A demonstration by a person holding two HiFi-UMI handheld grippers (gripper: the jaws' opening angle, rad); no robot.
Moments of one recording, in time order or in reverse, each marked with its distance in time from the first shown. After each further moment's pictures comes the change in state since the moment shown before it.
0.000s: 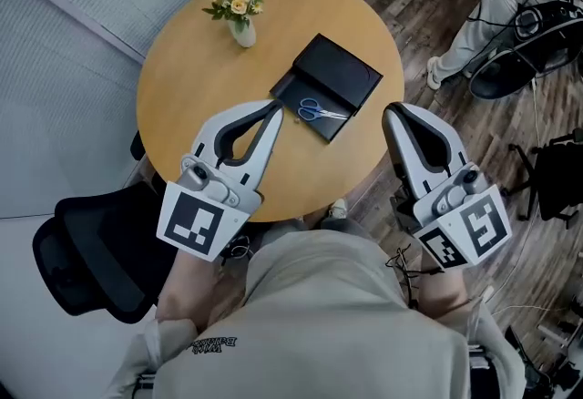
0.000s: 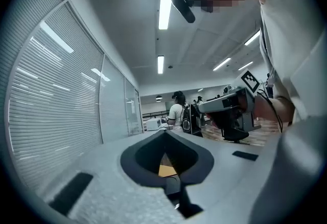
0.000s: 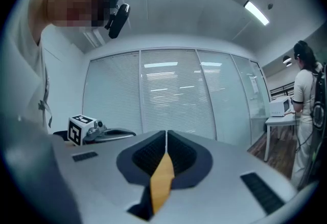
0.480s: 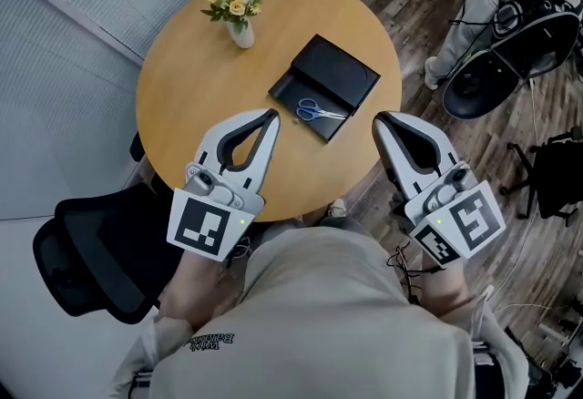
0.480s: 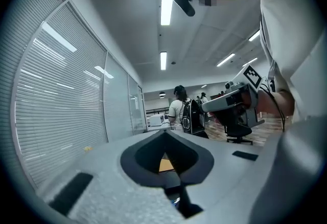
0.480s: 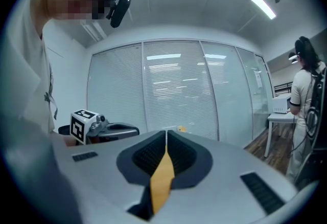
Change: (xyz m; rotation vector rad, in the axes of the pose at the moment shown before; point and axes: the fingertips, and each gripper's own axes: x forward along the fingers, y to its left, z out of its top) left arm -0.004 -0.001 -0.018 0.004 0.061 0.043; right arm 0.000 0.005 -0.019 -0.012 0.092 0.043
